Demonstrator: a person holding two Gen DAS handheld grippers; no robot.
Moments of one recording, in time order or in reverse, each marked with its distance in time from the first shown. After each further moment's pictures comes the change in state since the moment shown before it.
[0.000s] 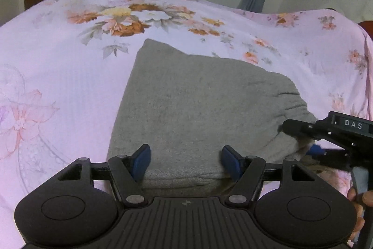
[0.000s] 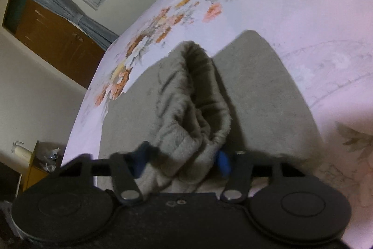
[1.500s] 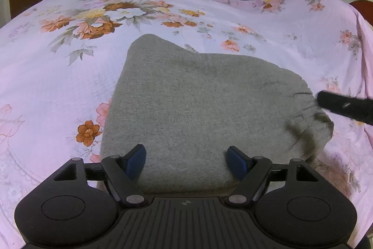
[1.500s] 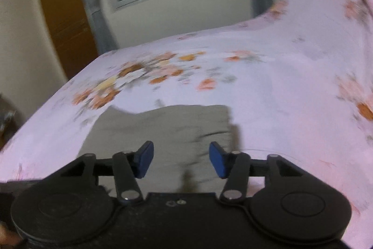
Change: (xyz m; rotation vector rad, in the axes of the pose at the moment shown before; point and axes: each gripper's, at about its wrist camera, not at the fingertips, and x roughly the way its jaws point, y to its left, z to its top) left arm 0.023 -0.052 0.007 0.077 0.039 -0.014; right arm -0.045 0.035 0.018 -0.440 -0.165 -0.203
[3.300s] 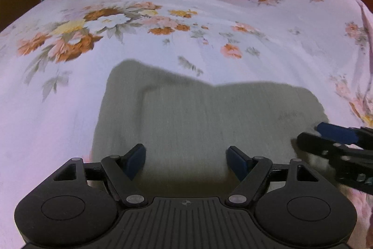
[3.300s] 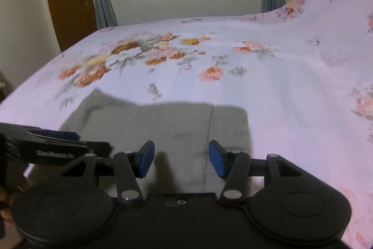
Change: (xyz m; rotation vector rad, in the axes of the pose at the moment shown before) left arm 0.055 -0.006 0.048 0.080 0.013 -0.009; right arm 0.051 -0.002 -0.006 -0.097 0.072 -0.068
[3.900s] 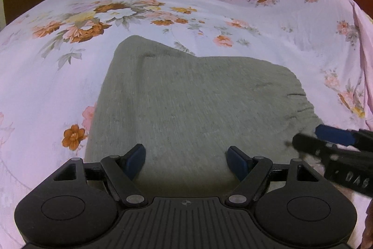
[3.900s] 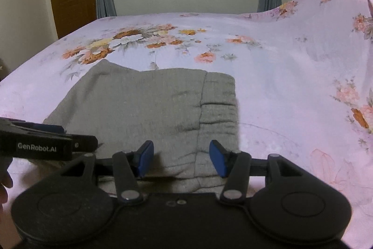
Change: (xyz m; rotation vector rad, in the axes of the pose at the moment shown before) left arm -0.046 -0.015 -0.047 -0.046 -0.008 0.011; right arm -0.043 0.008 -0.025 -0.007 -0.003 -0.043
